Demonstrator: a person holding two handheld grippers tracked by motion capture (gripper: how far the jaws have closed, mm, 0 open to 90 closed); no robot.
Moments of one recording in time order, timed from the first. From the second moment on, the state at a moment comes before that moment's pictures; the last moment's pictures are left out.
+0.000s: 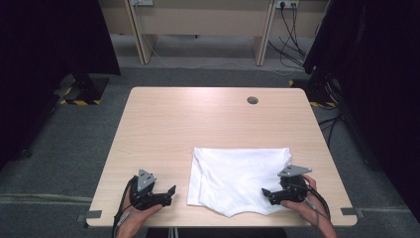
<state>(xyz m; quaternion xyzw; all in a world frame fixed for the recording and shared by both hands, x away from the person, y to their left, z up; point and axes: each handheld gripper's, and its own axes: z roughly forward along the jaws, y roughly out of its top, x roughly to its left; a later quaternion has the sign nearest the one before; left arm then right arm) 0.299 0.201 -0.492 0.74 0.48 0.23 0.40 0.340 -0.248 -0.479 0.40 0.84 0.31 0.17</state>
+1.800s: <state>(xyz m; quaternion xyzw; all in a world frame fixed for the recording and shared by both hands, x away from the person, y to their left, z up) 0.281 0.208 -0.507 0.76 0.47 0.23 0.39 0.307 -0.269 -0.467 0.41 0.79 0.41 0.20</state>
